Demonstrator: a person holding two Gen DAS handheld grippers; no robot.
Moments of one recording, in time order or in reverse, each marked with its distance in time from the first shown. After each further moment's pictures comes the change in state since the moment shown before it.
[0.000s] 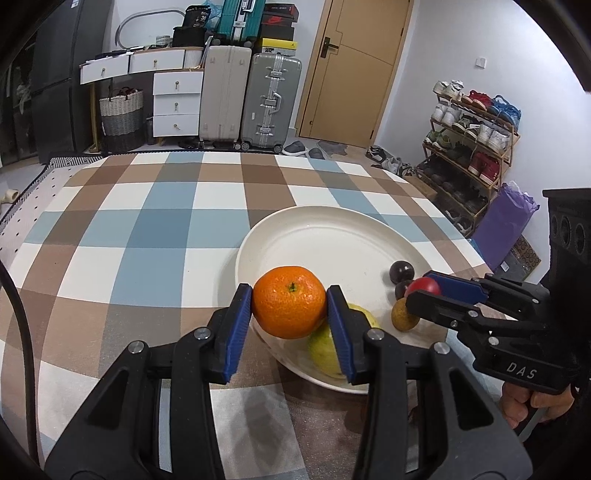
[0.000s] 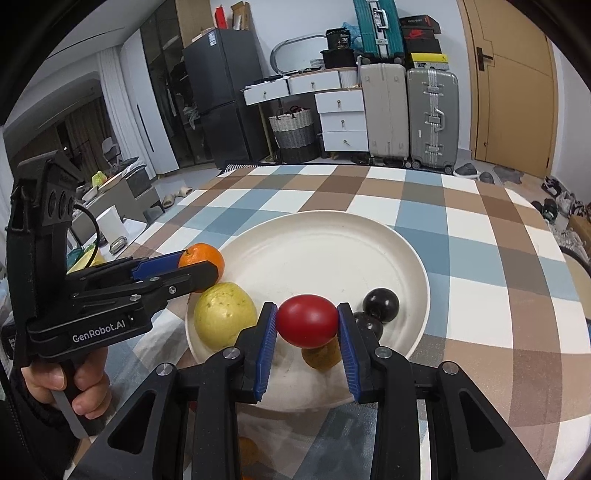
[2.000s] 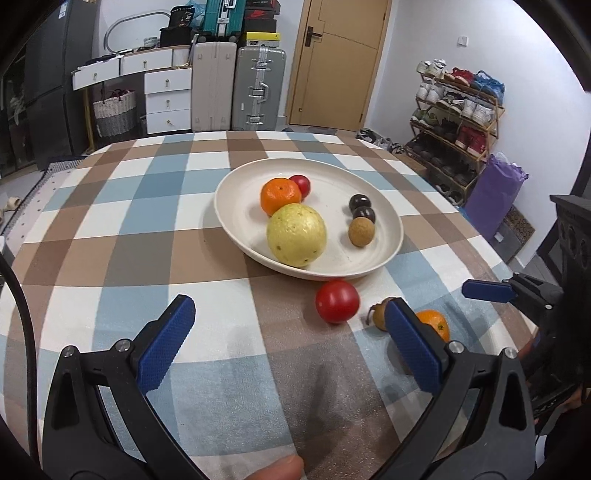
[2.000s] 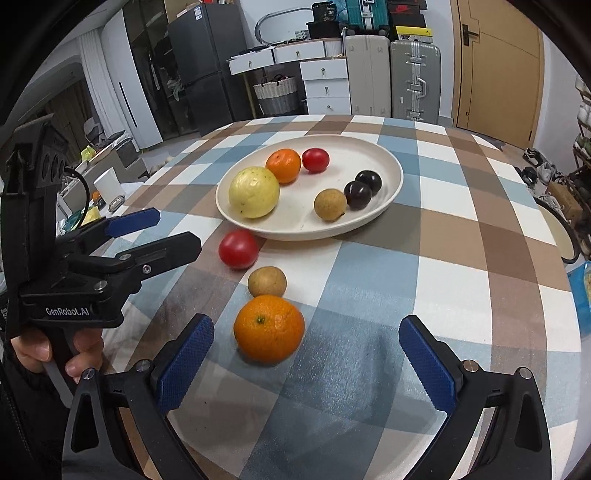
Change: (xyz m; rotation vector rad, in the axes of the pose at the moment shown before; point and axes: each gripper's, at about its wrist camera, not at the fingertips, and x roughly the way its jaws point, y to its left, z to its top) left arm -0.066 -0.039 -0.070 0.063 0.044 -0.010; right arm -0.057 0.028 -0.084 0.017 0.140 -0.081
